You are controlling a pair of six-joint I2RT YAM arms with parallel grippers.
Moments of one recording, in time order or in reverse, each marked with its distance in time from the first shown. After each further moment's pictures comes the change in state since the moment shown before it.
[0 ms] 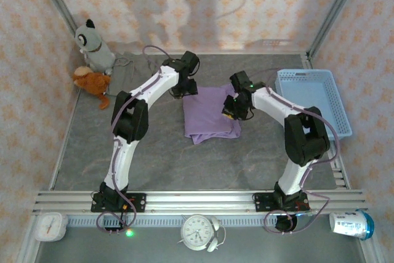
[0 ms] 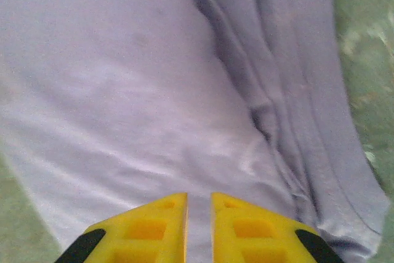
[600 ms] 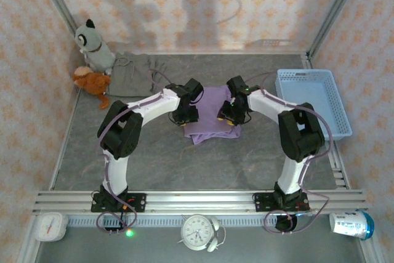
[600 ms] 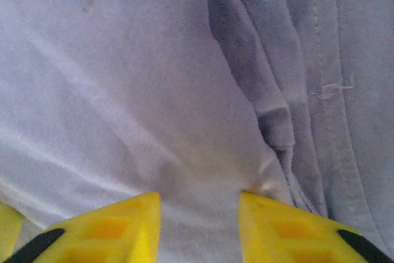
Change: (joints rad) left arm -0.133 -0.250 -0.507 0.170 0.041 -0.163; right arm 0.014 0.039 -0.050 0.022 -0.016 -0.051
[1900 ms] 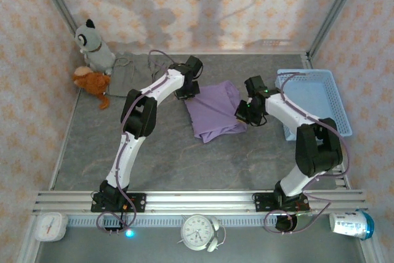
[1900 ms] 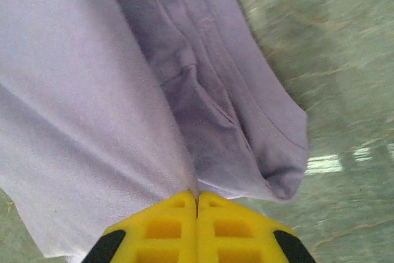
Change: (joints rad) left arm 0.150 0.457 0.634 -0.095 -0.077 0.117; right arm -0.126 -0.177 -0.124 -0.055 0.066 -0.058
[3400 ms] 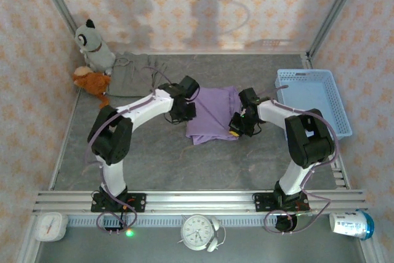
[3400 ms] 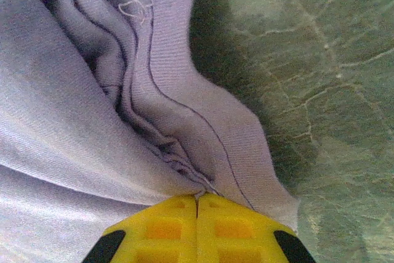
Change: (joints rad) left arm -0.148 -0.538 -0.686 0.151 0.089 -0.062; right arm 0.047 0.101 -0.113 0.121 -0.165 0.094
